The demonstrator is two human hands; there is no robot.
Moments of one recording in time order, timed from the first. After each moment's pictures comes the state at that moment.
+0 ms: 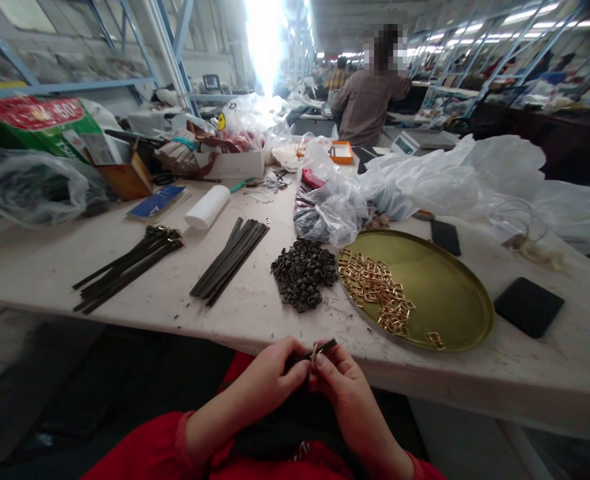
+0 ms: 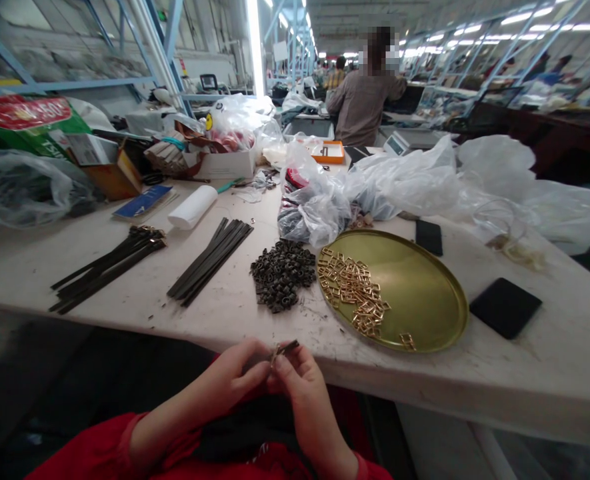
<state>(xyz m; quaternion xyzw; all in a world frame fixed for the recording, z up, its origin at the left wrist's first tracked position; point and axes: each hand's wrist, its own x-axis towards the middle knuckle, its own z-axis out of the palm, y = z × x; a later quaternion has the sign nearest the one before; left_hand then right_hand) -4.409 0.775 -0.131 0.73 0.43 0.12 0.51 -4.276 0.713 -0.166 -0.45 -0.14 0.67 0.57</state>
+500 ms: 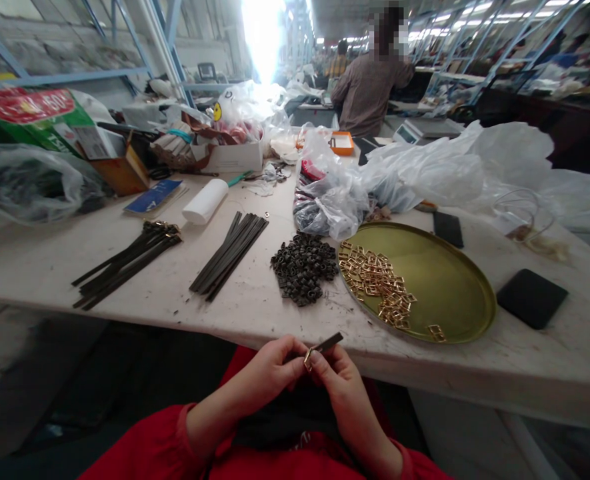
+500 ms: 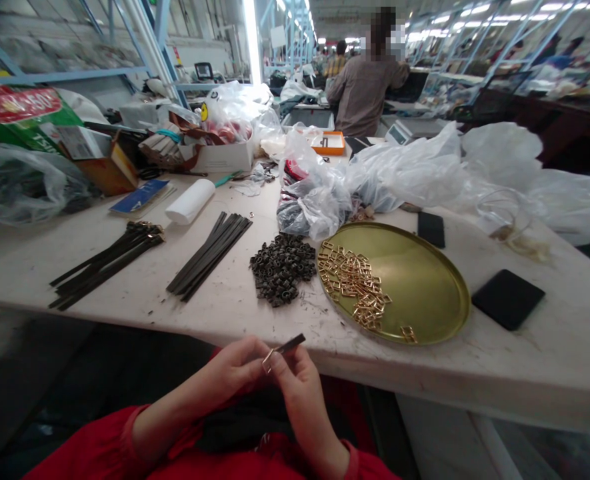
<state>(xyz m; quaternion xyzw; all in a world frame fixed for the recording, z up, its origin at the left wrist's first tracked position) -4.410 0.772 -0.144 0.59 0.42 0.13 0.68 -4.280 0.710 -0.176 -0.54 -0.27 0.58 0.54</state>
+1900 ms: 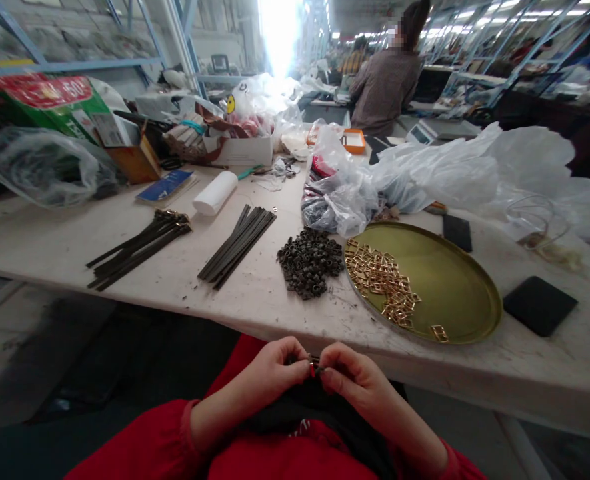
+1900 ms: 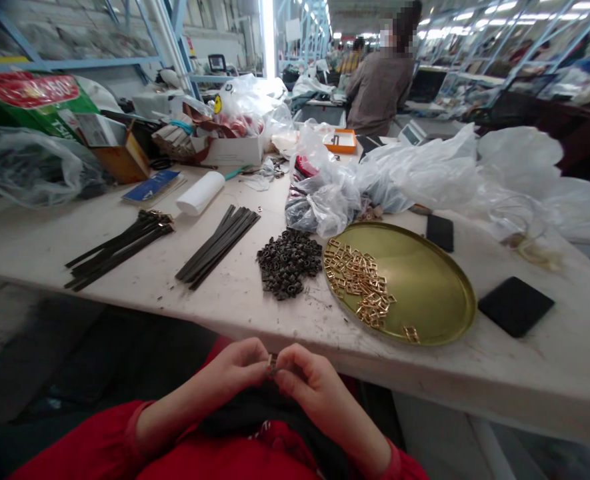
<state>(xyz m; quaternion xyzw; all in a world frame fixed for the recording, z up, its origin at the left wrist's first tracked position) -4.414 0.753 -0.141 0.58 0.48 0.13 0.64 -4.242 0.702 -0.151 -0.49 -0.50 0.61 0.37</state>
